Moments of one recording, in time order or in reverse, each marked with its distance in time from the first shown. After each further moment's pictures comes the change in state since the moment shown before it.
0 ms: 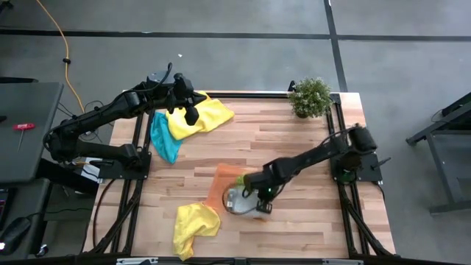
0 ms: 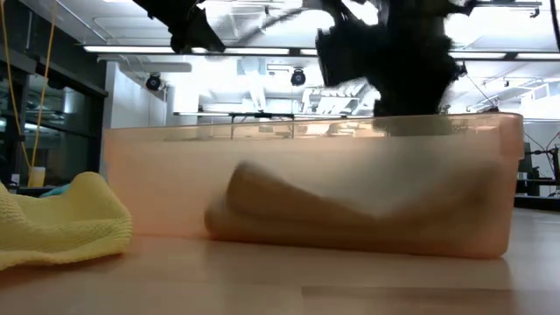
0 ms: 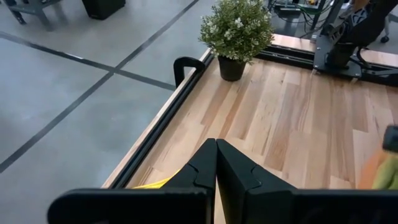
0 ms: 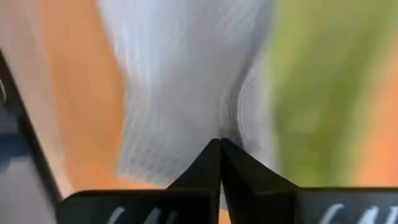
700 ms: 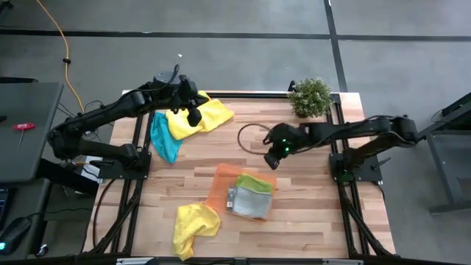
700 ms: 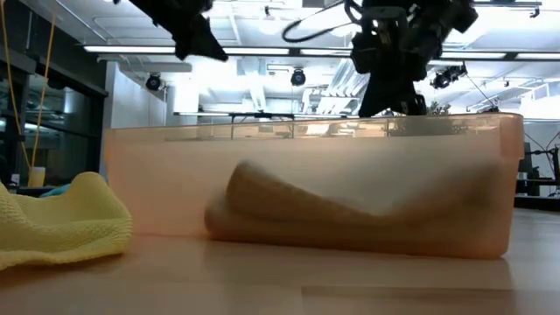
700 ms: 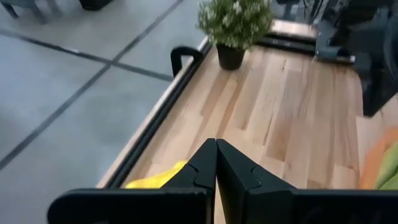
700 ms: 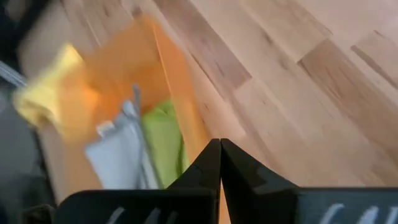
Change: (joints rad) left arm 0.000 0.041 -0.004 -0.007 0.009 0.027; right arm -0.341 -0.515 -0.402 0.306 0.091 0.104
